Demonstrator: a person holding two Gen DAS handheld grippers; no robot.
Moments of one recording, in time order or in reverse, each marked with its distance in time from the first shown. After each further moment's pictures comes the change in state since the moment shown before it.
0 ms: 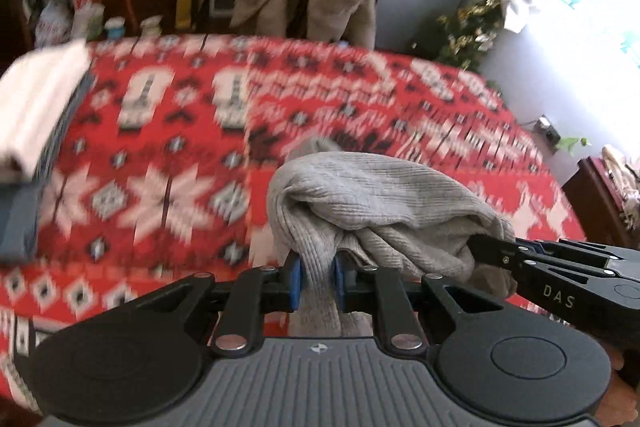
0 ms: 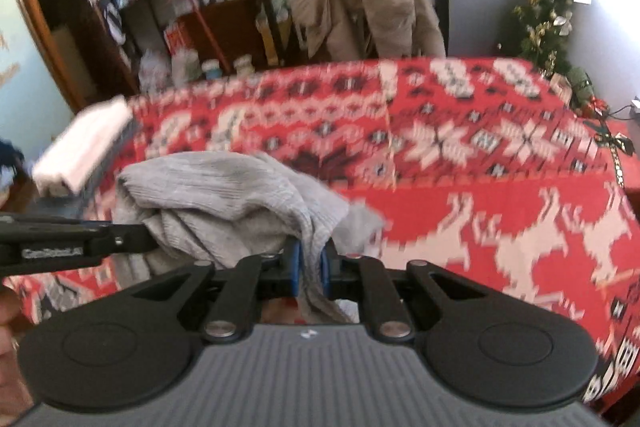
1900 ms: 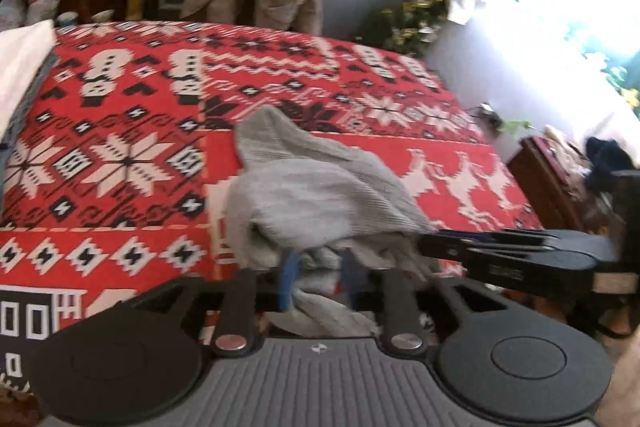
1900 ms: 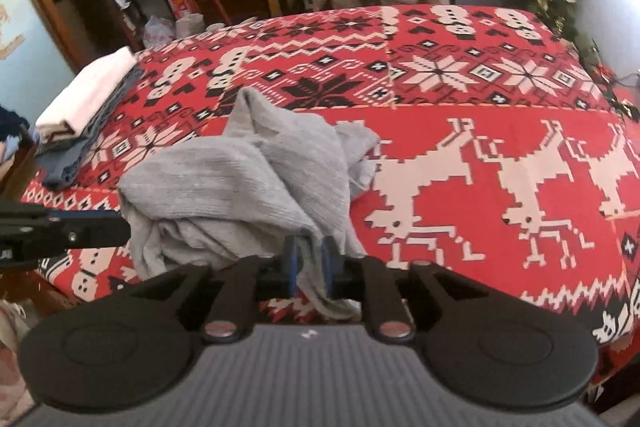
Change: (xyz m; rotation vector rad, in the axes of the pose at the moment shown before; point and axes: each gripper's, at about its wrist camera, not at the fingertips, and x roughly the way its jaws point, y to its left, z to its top) left arm -0.025 0.005 -0.025 0.032 -0.012 -0.162; right arm 0.032 -0.056 -0.023 -0.004 0.103 0.026
